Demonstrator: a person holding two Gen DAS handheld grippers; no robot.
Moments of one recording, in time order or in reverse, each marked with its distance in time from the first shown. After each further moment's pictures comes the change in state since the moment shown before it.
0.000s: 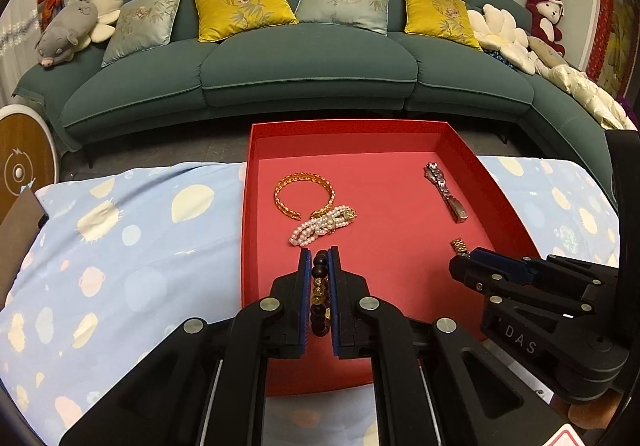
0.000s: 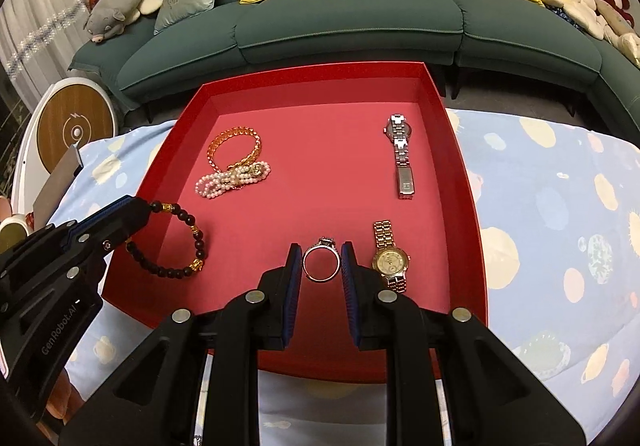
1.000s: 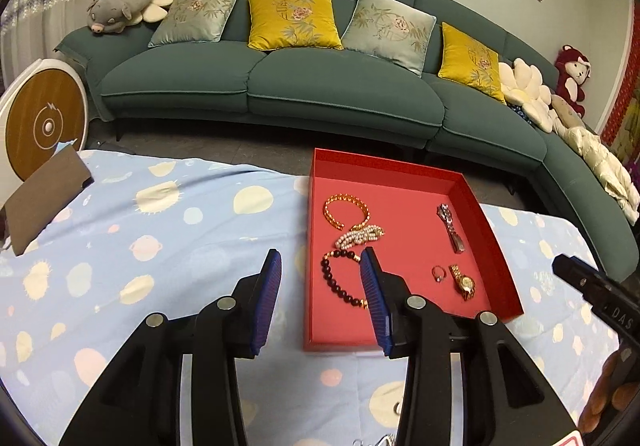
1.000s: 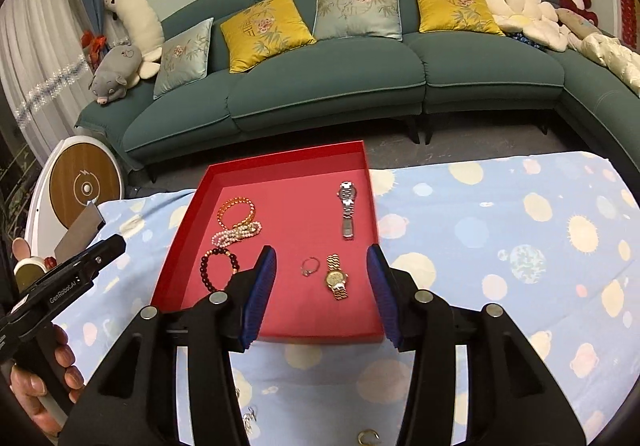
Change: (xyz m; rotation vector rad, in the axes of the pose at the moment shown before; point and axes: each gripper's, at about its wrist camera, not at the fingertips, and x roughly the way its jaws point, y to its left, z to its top) left arm -0.077 0.043 -0.012 -0.174 -0.074 0.022; right arm -0.108 -0.034 -0.008 0.078 -0.211 -0.015
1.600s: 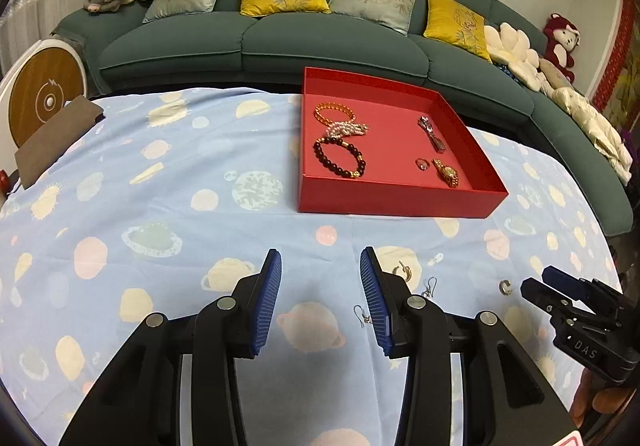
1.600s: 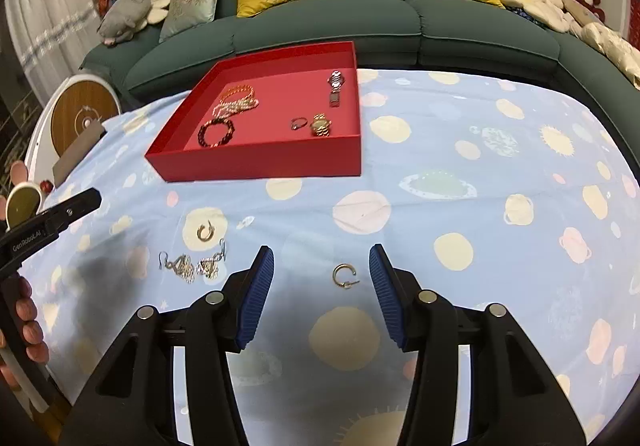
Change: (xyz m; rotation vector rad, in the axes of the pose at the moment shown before) left arm -0.033 -0.009 -0.098 0.042 0.103 -0.022; right arm -0.035 -0.008 -0.116 -0.103 0.145 -0.012
